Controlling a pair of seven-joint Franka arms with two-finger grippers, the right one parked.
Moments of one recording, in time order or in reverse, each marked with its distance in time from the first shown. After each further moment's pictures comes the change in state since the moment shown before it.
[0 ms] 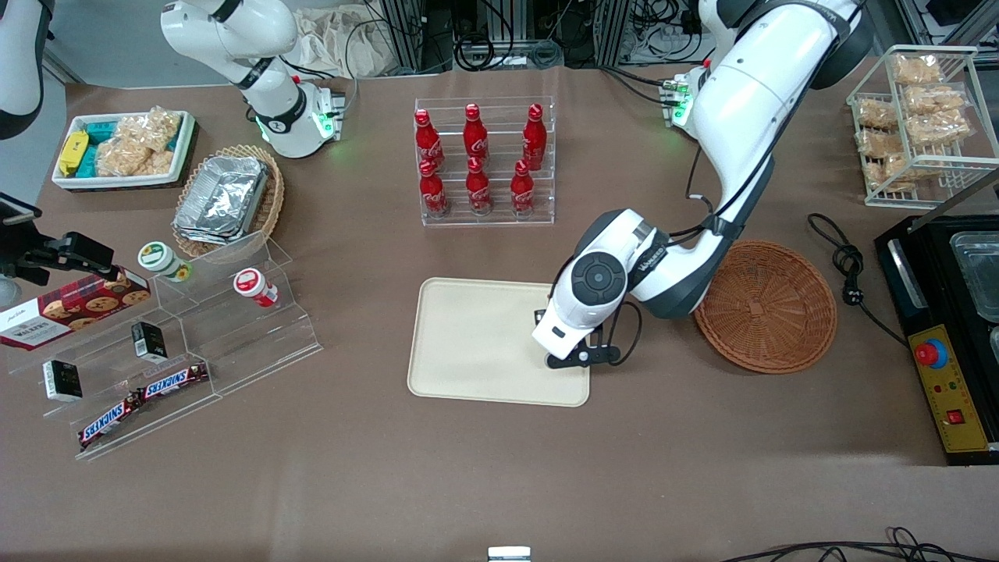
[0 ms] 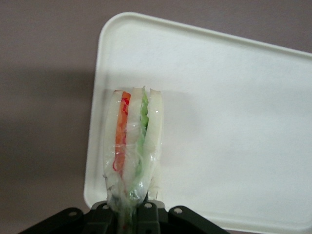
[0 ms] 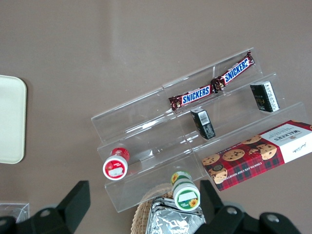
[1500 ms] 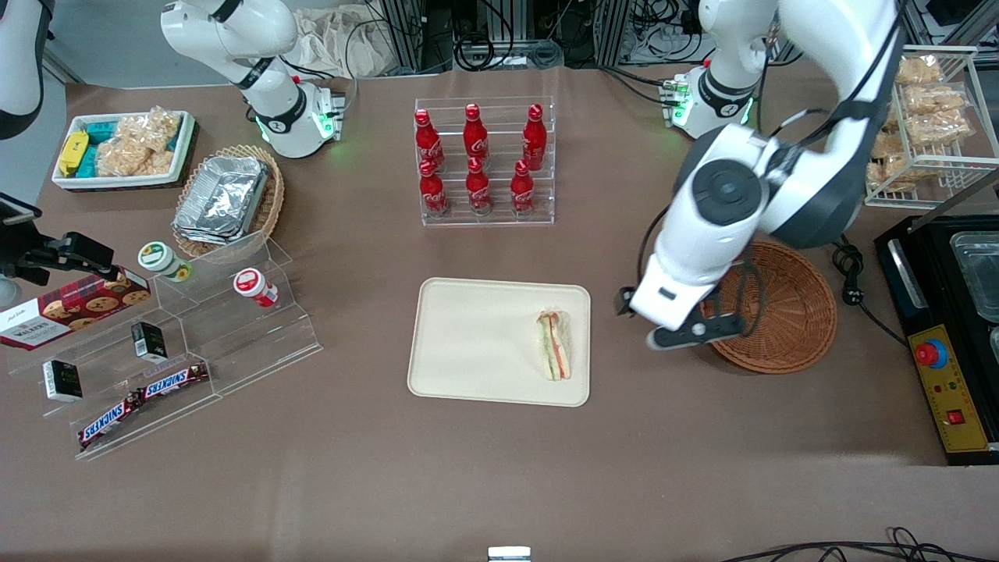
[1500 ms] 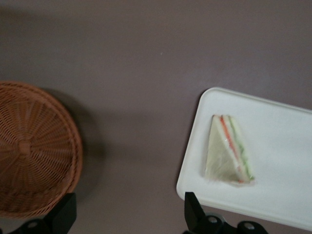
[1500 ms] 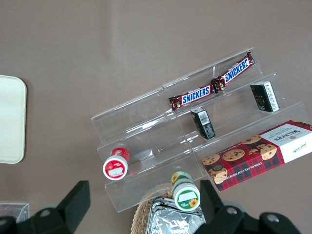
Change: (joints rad) arm 0.220 -0.457 0.009 -0.183 -0.043 -0.204 0.129
